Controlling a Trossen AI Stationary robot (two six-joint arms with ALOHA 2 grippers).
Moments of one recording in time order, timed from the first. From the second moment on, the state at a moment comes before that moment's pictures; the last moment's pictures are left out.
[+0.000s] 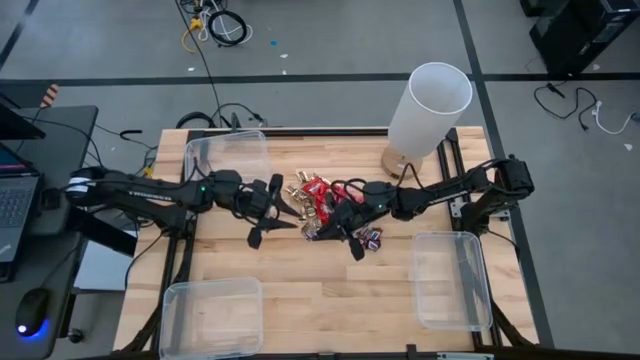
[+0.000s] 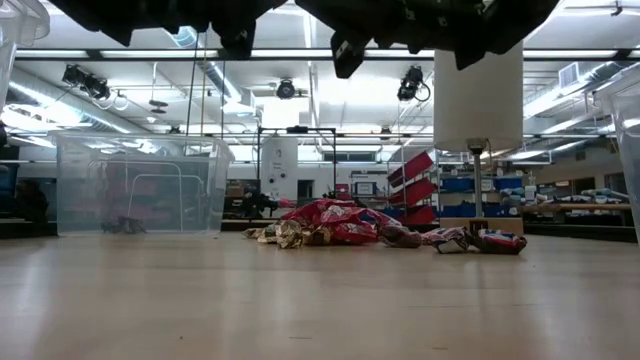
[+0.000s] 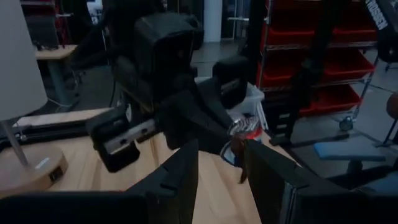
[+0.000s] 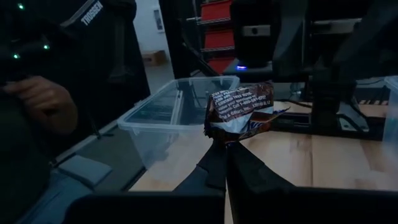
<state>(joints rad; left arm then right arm) 0.01 1.11 0.63 0.41 0.30 0.01 0.03 1.63 0.88 0.67 -0.41 0.12</state>
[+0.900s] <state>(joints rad) 0.01 1.17 0.63 0.45 0.37 -0.03 -0.01 1.63 0.88 0.68 -0.41 0.07</state>
